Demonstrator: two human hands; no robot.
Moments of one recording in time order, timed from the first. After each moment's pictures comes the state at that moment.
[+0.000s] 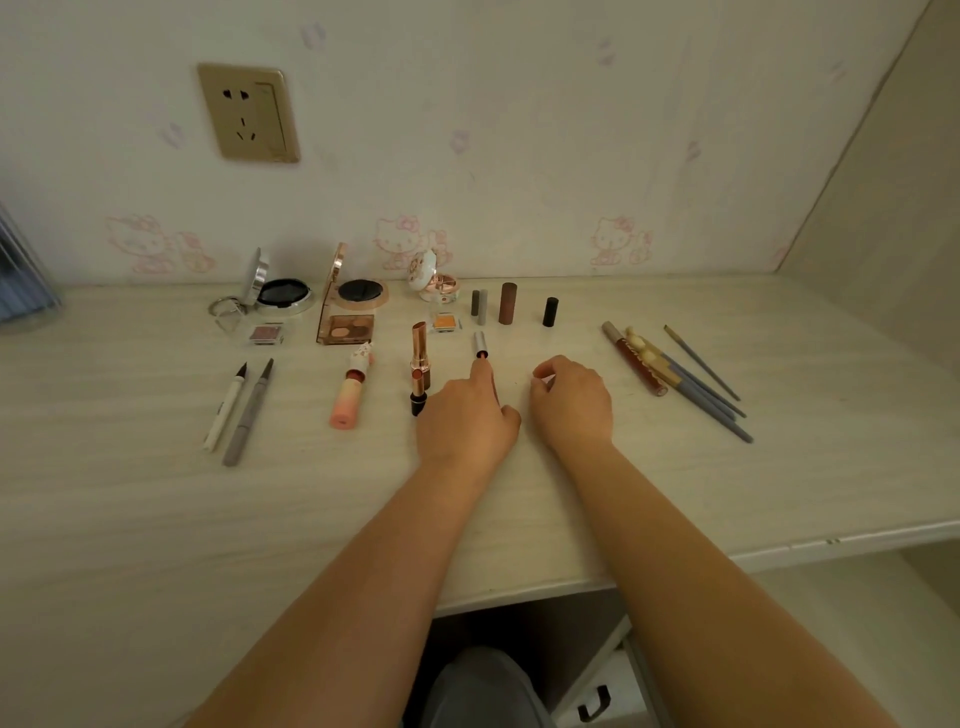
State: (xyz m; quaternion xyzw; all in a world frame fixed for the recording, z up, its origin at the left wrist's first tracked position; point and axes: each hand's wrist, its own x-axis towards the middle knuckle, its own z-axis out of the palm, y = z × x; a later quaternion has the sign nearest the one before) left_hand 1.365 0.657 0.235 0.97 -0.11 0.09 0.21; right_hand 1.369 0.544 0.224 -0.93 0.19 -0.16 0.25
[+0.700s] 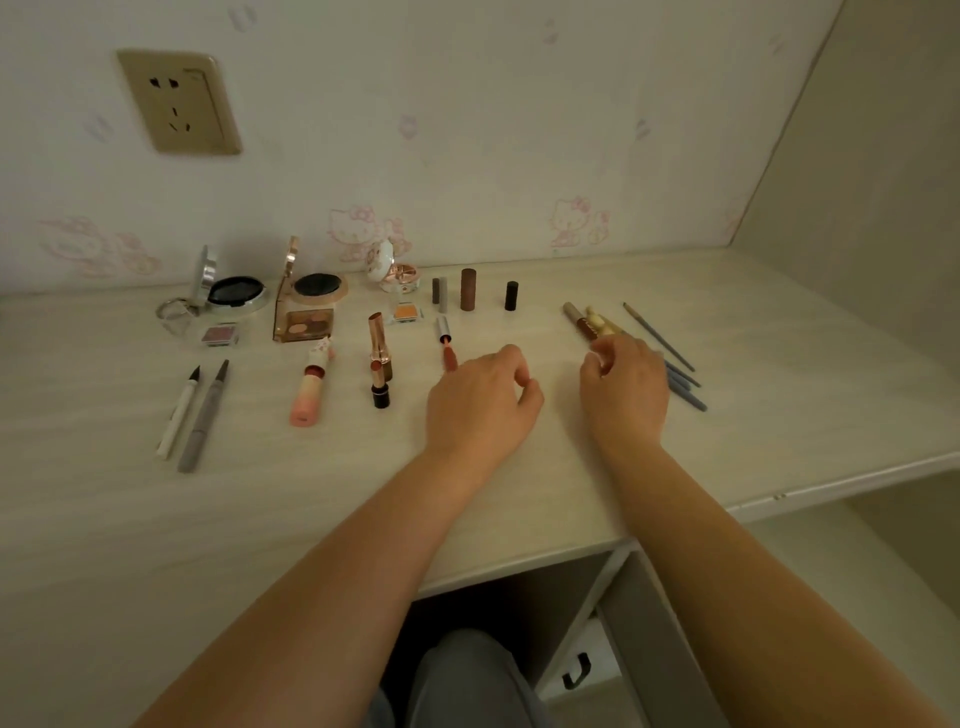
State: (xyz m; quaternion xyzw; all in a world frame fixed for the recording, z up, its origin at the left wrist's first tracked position) left_hand 1.344 0.630 0.246 0.92 -0.24 0.14 0.26; right_hand 1.322 0.490 0.232 -0.89 0.27 -0.29 0.25
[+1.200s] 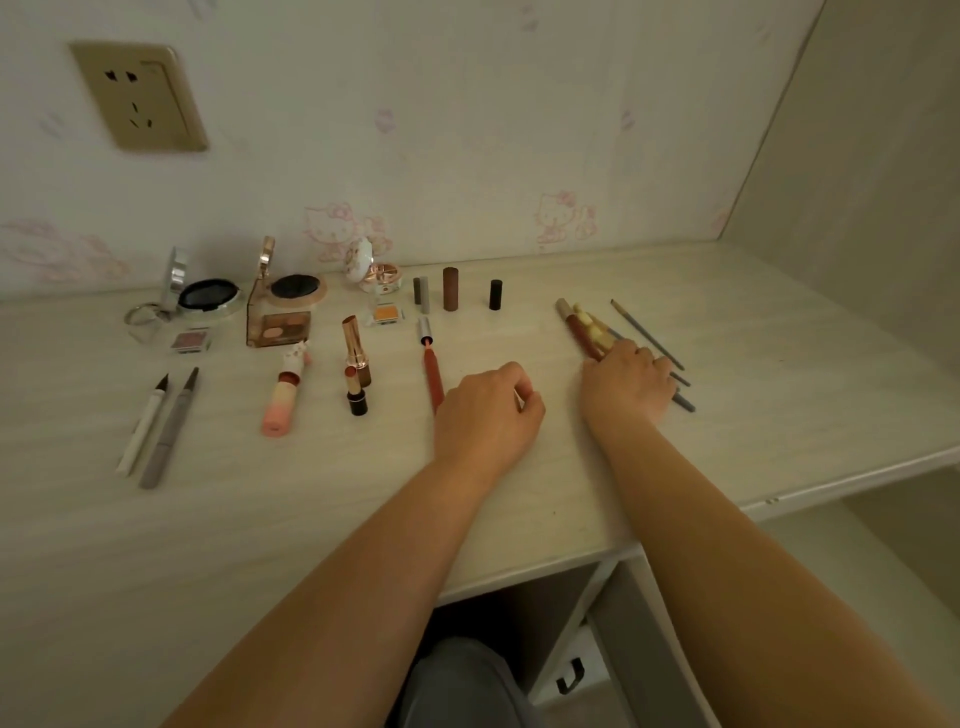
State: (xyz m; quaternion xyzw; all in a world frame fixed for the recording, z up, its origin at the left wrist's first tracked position) left_hand 1.345 0.606 0.233 0.92 -0.22 0.05 0.32; right_hand 1.347 0.464 0.227 -0.91 0.40 -0.12 0.09
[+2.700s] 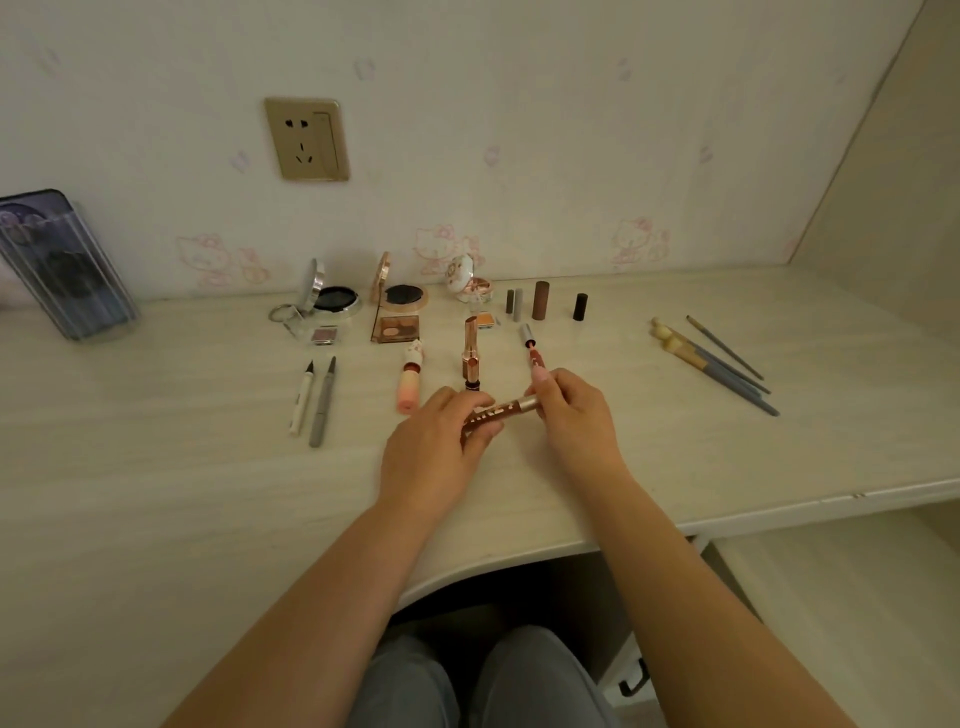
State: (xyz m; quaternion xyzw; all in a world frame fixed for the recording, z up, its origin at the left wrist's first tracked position) left_hand 1.323 0.758 0.231 0.92 -0.22 0.14 0.28; right_hand 1.309 0.611 0.235 -0.80 0.10 -0.20 0.56
